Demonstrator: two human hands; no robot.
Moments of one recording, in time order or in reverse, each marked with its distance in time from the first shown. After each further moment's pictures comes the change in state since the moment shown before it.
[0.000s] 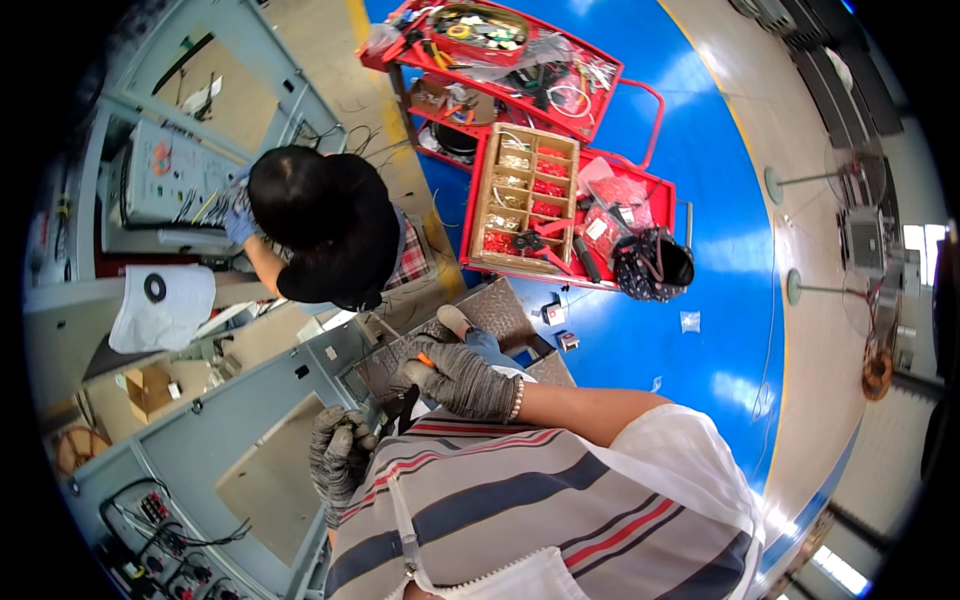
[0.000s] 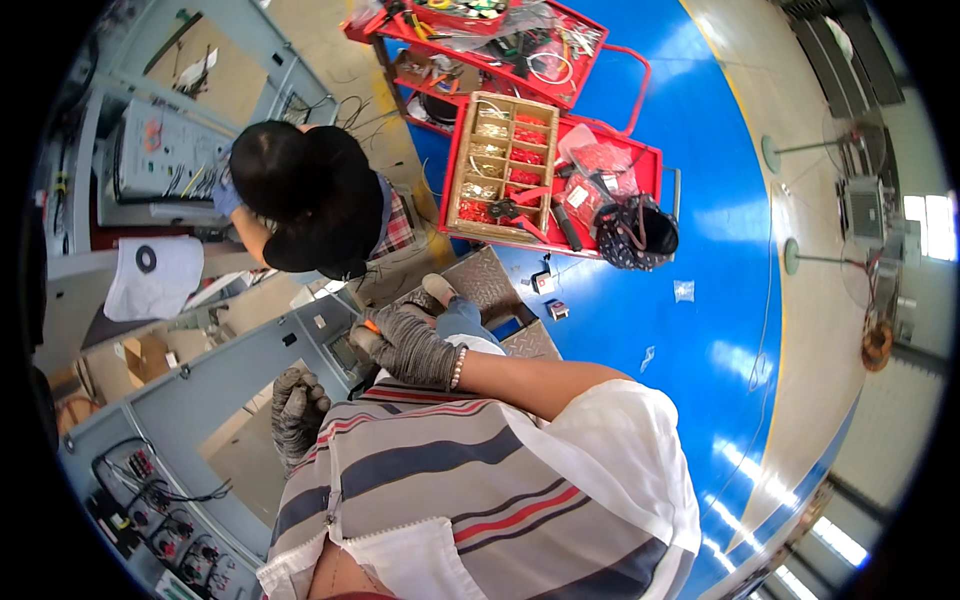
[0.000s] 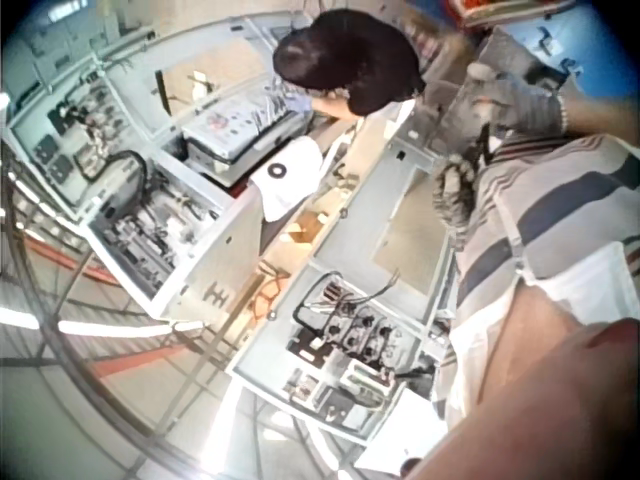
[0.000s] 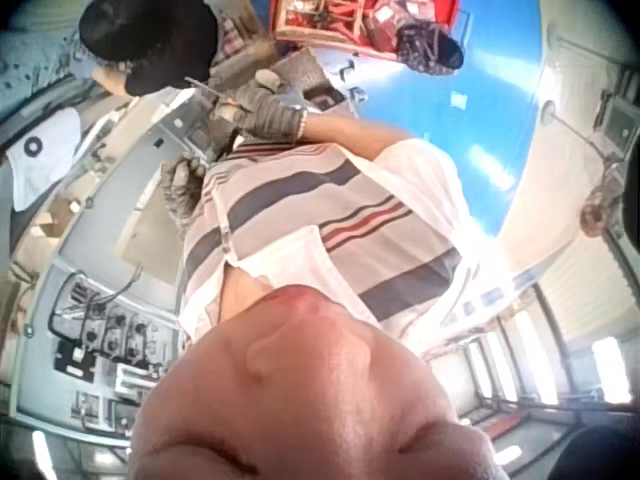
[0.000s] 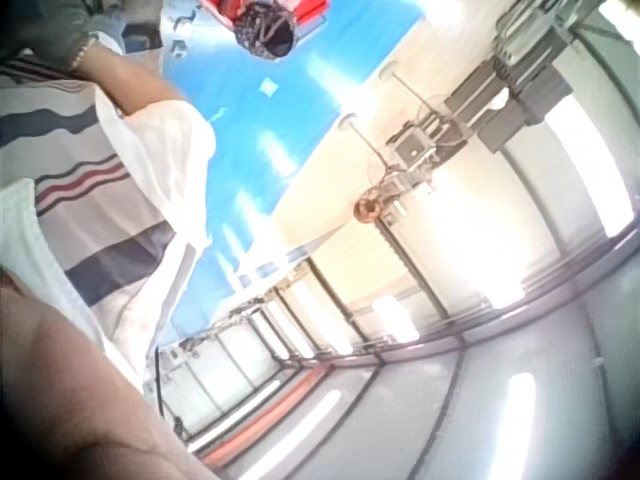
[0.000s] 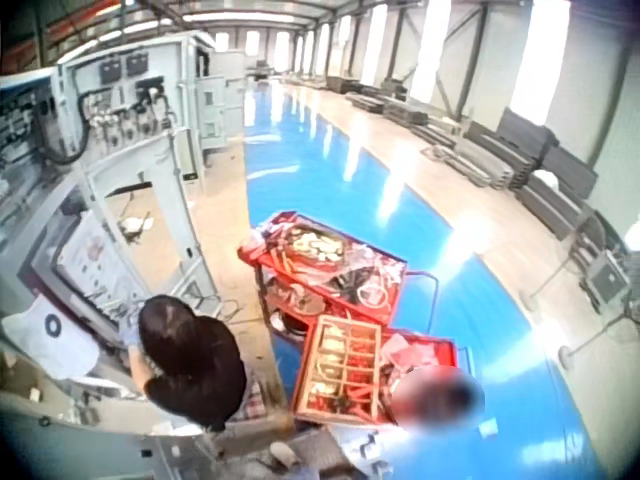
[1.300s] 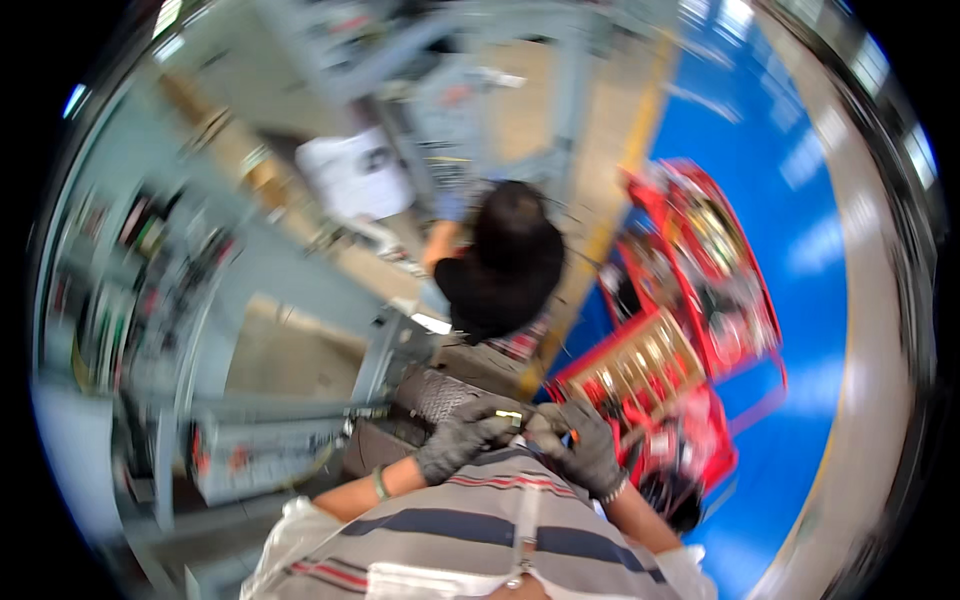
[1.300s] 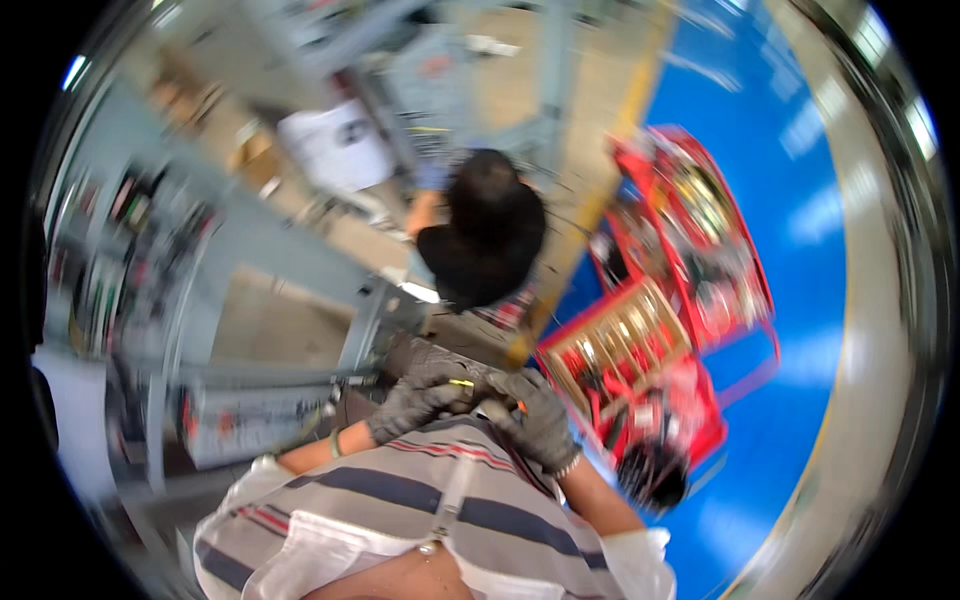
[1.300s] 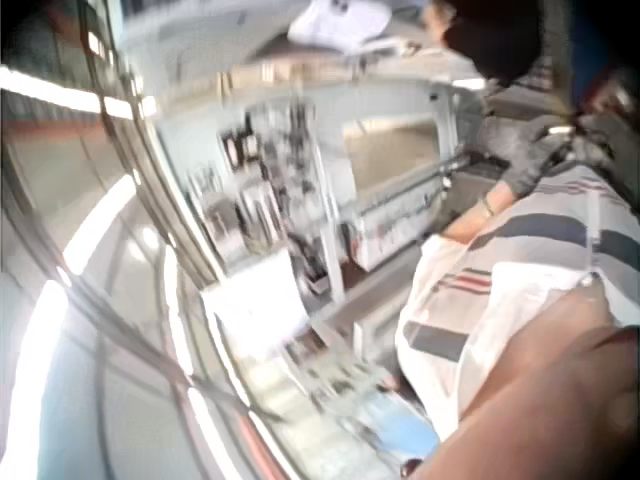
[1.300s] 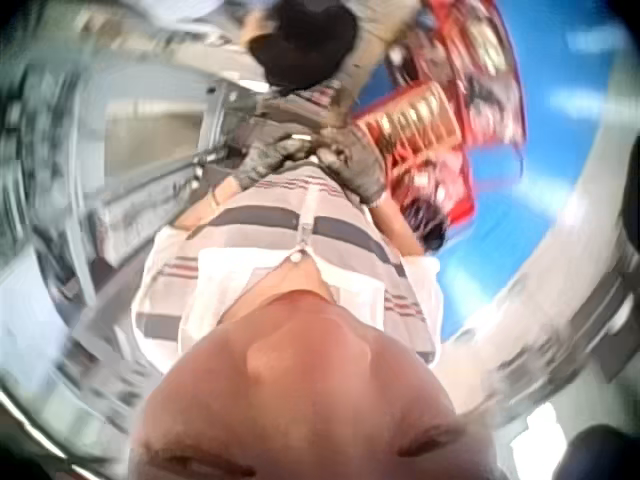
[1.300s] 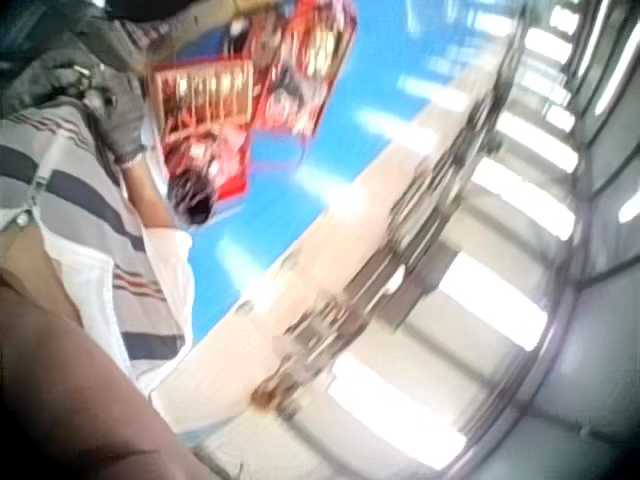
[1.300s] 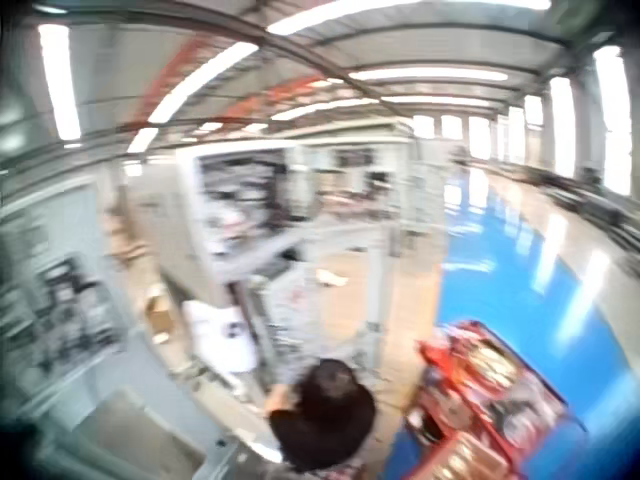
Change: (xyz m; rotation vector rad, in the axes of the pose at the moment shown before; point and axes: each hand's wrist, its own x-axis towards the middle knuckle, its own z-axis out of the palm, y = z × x) left_hand 0.013 -0.057 0.116 0.239 0.029 0.088; right_hand -0.003 -0.023 -0.113 -0.216 -0.266 -0.362
